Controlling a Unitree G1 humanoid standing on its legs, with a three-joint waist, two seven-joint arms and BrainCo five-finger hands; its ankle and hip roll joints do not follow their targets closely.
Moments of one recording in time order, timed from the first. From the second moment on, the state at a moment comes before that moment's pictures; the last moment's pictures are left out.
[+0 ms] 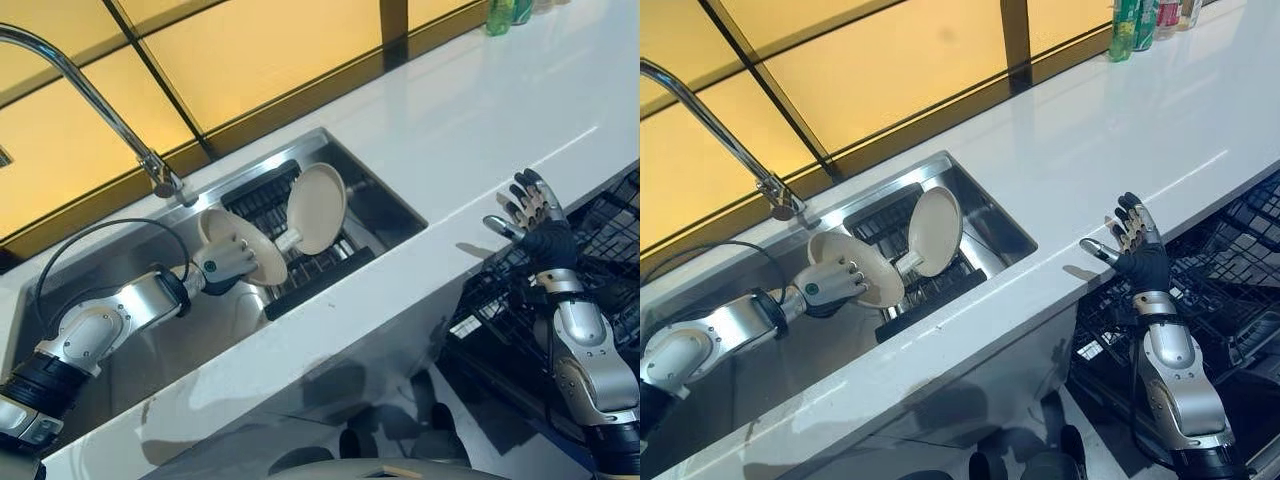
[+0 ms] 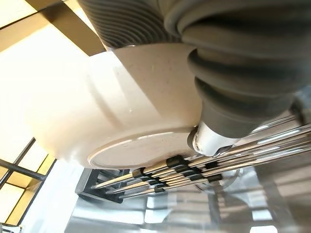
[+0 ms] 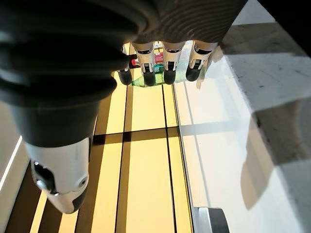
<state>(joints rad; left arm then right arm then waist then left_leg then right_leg) -0.27 1.02 -0.34 -0.04 1.23 -0.44 -0.09 0.03 -0.60 -0.07 -0.27 0.49 -0.01 -0.18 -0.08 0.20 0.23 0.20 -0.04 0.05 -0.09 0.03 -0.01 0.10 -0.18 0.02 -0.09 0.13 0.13</state>
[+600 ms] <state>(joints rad) -0.12 1.05 -0.07 -0.09 1.00 -0.13 0.31 0.12 -0.64 -0.15 -0.28 0.50 0.00 -0.13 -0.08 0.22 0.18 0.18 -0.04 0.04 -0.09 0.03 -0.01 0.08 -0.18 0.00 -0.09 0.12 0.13</state>
